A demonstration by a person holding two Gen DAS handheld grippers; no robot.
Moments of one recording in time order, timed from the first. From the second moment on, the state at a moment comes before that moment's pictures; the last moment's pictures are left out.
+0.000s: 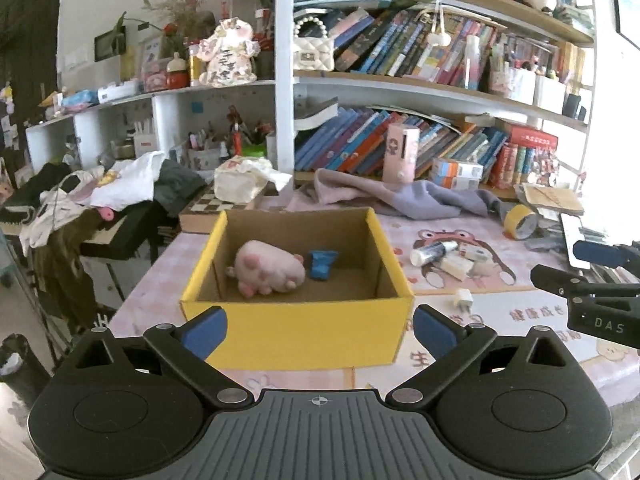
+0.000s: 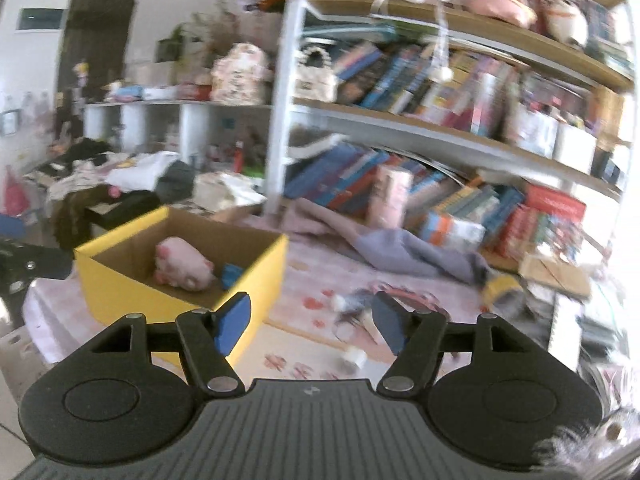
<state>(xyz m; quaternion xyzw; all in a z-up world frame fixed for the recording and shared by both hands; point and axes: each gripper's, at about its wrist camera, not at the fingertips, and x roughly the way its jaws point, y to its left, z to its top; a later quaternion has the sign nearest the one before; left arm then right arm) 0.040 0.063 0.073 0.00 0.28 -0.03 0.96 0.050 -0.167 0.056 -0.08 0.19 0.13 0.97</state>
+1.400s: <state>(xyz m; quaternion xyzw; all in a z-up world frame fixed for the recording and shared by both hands) 0.076 -0.072 -0.011 0.04 0.38 -0.21 0.90 0.033 -0.256 -0.017 -0.08 0.34 0.00 0.94</state>
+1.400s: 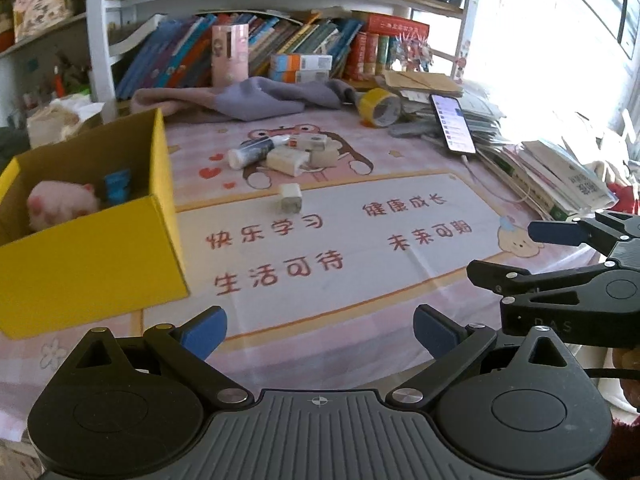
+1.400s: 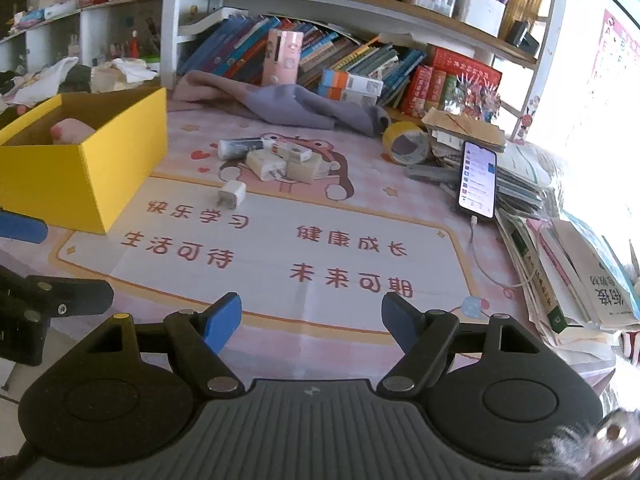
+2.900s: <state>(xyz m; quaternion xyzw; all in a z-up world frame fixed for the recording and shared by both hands) 0.277 -0.166 -0.065 0.01 0.44 -0.03 0.90 0.306 -0.334 -0.047 -0.06 0.35 0.21 0.91</state>
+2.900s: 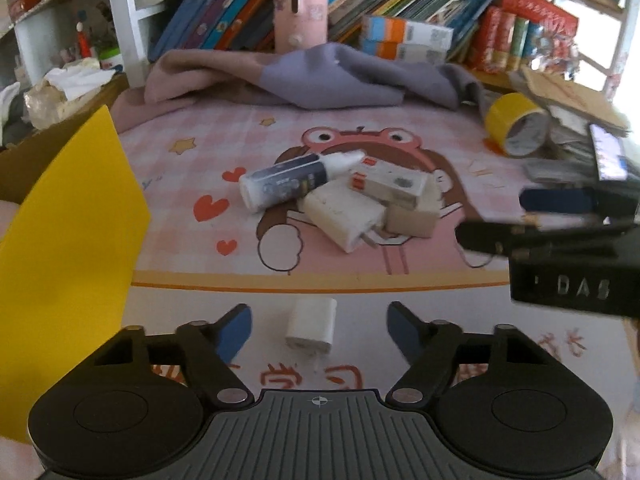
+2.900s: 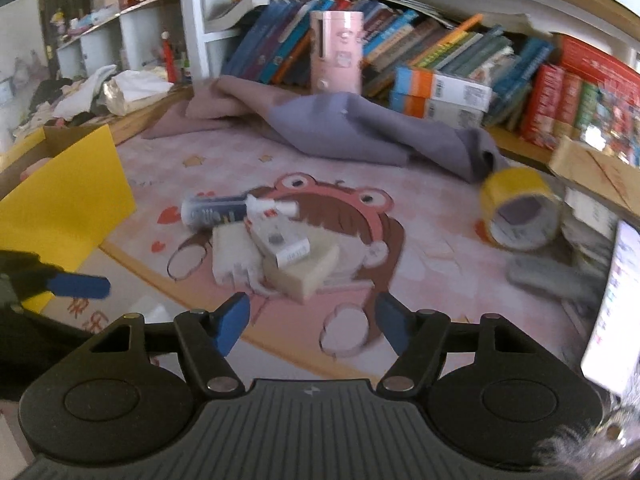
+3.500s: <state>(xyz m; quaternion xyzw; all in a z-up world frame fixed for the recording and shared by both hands) 0.286 -0.156 -0.076 -0.01 0.44 -0.03 0.90 0.367 -0.286 -0.077 -0.15 0.31 0.28 0.90</state>
